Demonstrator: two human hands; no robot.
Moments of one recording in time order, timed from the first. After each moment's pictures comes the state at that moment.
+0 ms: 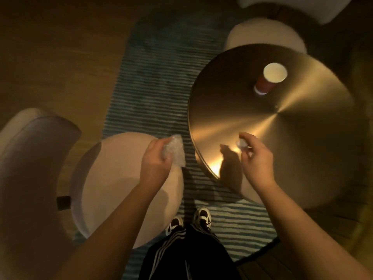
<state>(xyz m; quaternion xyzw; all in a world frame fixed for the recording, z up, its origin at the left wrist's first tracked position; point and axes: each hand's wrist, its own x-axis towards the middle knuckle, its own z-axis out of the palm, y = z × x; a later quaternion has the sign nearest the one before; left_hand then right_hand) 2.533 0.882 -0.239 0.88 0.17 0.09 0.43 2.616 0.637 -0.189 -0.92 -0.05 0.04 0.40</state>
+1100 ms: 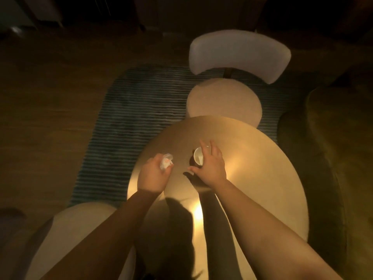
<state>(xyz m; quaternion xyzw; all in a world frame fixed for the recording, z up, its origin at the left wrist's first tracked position) 2.816 0.754 -0.187 0.92 0.22 0.03 0.31 2.898 0.581 -0.200 -0.96 -0.10 0.13 0.25</state>
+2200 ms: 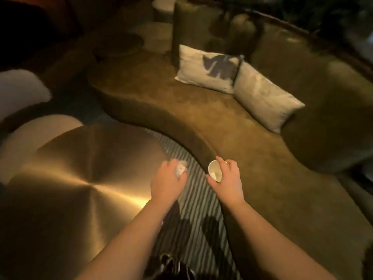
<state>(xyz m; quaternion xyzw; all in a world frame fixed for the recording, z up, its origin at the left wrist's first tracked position) 2.595 0.484 -0.113 0.85 -0.44 -0.12 0.25 2.431 0.383 -0.128 -0.80 0.50 -0.16 0.29</state>
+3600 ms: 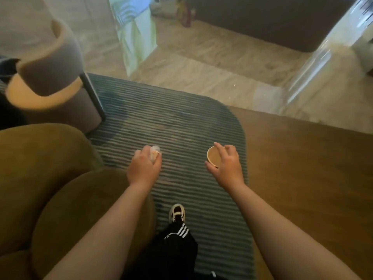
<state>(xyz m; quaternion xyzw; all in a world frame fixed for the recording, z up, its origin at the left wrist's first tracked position) 1.331 0.408 -0.129 0.27 -0.89 -0.35 0.09 1.226 0.639 -0.124 -0.15 0.95 -0.28 0.05</state>
